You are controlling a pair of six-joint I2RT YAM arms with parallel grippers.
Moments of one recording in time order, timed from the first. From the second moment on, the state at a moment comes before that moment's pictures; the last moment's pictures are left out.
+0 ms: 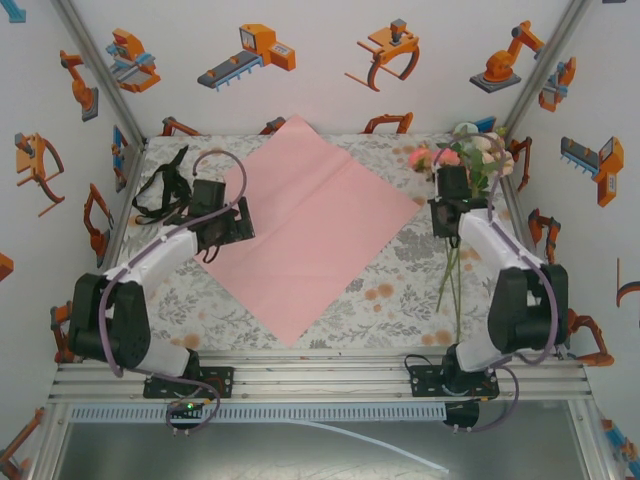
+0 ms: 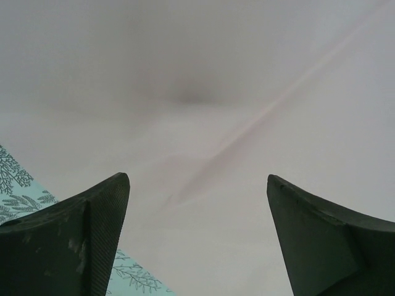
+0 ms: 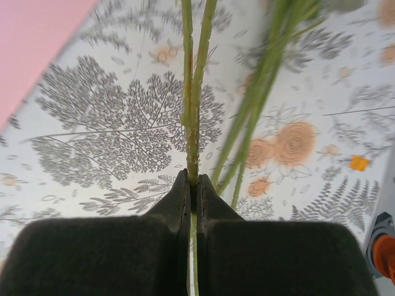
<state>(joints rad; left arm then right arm) -0.31 1.43 0.92 -0.34 -0.11 -0.39 0.11 1.48 1.08 -0.55 0.21 -0.02</state>
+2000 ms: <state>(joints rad) -0.35 1.03 0.73 -0.41 0.04 -0.57 0.65 2.72 2.46 -0.31 -0.28 0.52</state>
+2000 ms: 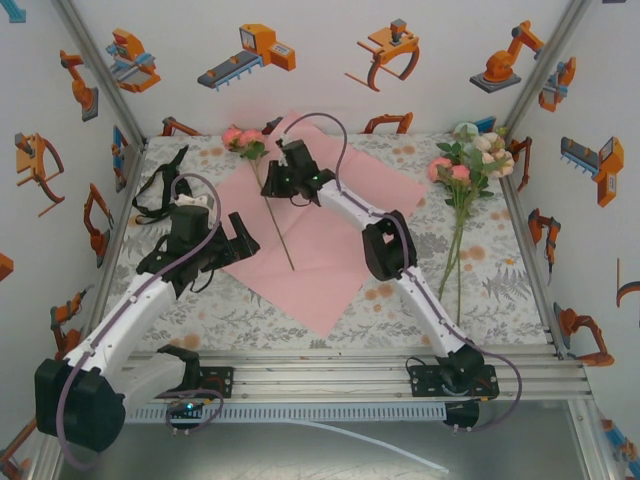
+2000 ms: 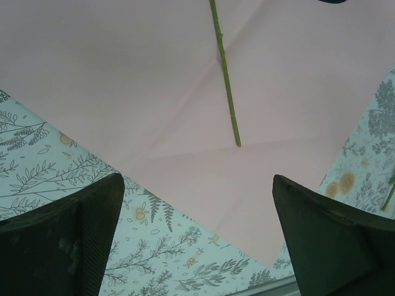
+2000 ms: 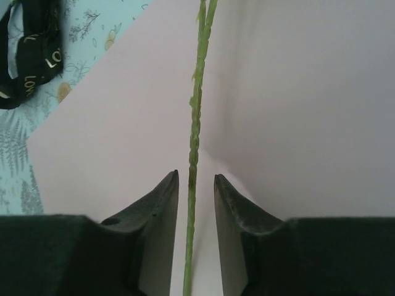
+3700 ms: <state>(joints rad) -0.49 1.23 0.81 -0.21 0.28 -0.51 -0.12 1.74 1.09 -0.42 0.10 0.22</state>
